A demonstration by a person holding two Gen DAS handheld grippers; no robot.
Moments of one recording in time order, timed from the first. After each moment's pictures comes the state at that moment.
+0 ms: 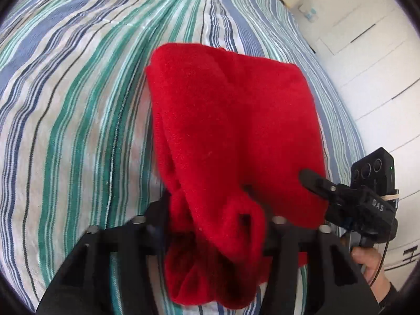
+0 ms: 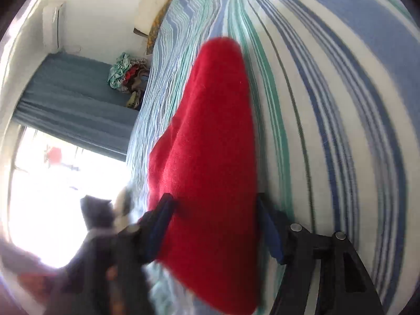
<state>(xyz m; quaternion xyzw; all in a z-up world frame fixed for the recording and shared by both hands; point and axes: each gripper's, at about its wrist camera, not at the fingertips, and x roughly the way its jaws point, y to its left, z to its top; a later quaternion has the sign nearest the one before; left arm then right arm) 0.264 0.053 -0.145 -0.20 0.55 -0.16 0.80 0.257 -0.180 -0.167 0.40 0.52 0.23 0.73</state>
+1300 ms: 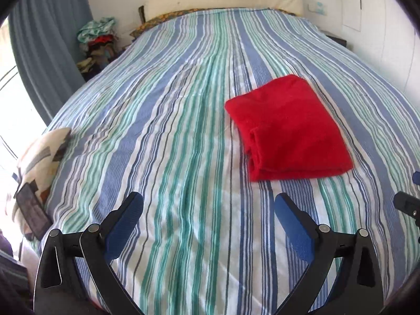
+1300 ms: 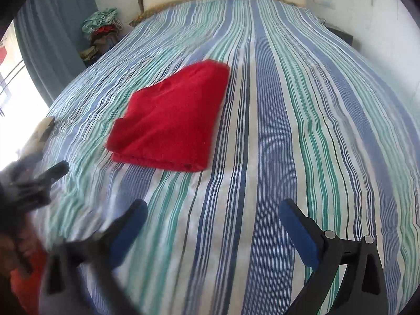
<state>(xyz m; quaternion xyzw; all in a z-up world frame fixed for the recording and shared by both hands) 0.086 0.025 -0.032 0.05 0.41 0.07 0.91 0.083 -0.198 -0.027 0.03 0.50 0.07 0.86</state>
